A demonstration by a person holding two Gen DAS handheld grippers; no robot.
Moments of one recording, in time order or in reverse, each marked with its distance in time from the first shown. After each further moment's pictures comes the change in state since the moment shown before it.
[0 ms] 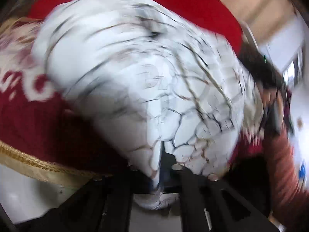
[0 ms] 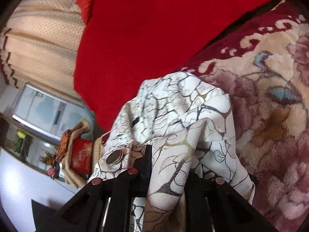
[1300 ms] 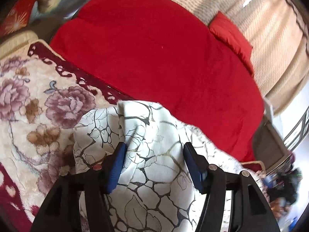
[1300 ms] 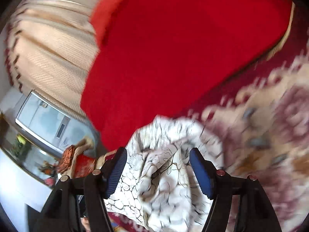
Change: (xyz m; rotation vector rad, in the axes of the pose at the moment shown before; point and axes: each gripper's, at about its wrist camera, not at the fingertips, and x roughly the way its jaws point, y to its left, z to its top) left arm -0.048 0.128 0.197 -0.248 -0.352 0.070; right arm -0.091 0.040 0.025 -0.086 -0.216 -0.051
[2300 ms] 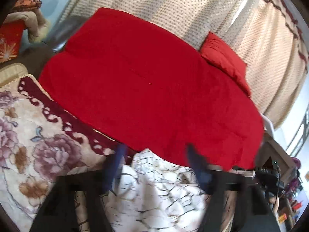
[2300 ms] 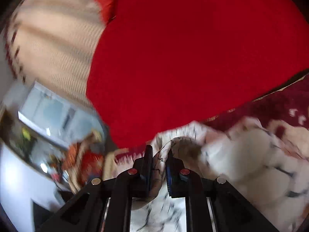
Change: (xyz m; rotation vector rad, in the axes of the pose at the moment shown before) left arm 0.002 -0.029 0.063 0.048 -0.205 0.008; right arm 0.177 0.037 0.045 0.074 0.151 0.120
